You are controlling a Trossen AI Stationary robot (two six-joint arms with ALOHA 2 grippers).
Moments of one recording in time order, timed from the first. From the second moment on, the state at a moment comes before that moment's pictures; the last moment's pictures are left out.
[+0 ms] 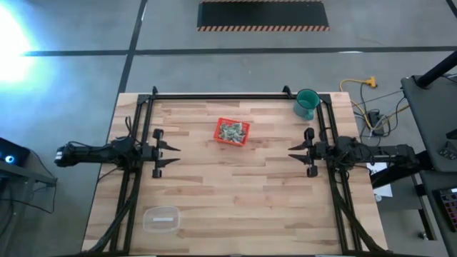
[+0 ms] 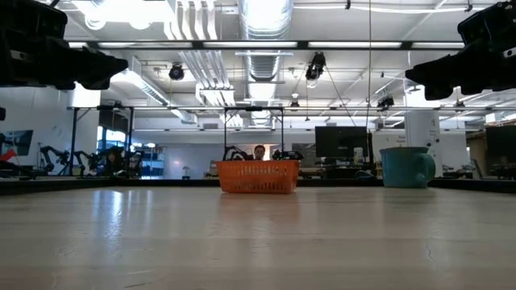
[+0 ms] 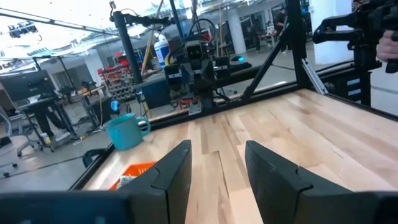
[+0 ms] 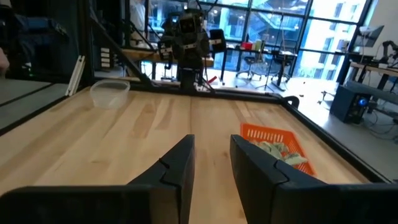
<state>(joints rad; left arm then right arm) -0.03 0.04 0.01 0.04 0.01 0.27 0.02 0.03 0.01 0.01 0.02 -0.07</state>
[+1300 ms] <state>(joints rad) -0.03 0.06 0.01 0.05 0.00 0.27 0.02 0.00 0.02 0.12 -0.03 -0.10</state>
